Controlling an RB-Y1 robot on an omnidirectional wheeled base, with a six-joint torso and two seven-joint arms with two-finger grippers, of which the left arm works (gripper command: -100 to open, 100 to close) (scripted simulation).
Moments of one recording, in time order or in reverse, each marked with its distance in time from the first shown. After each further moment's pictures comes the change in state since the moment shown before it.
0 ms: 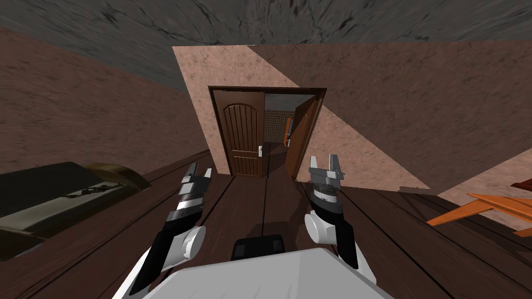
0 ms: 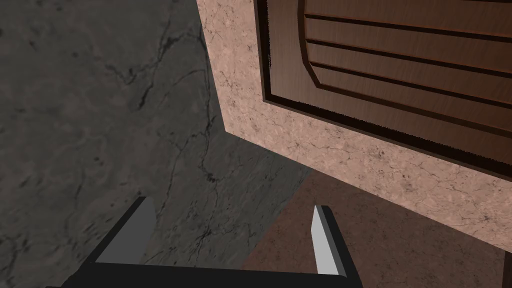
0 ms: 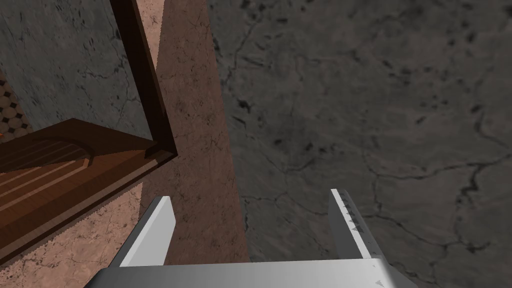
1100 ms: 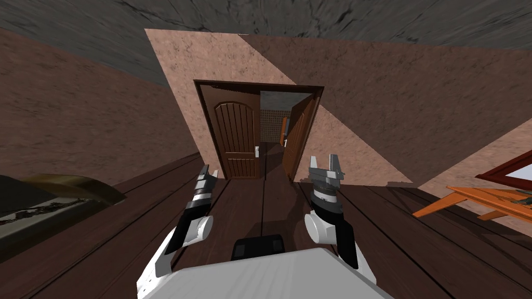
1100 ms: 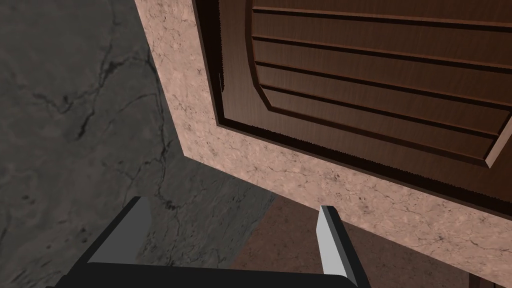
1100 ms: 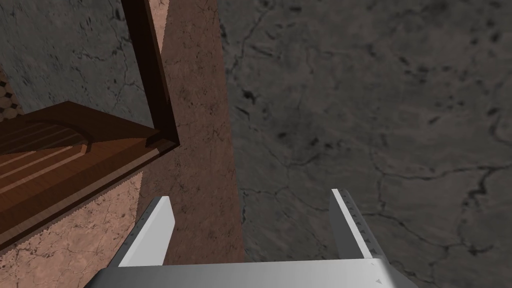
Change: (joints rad) arm -0.163 0.040 0.035 0.268 0.032 -0.025 -0.053
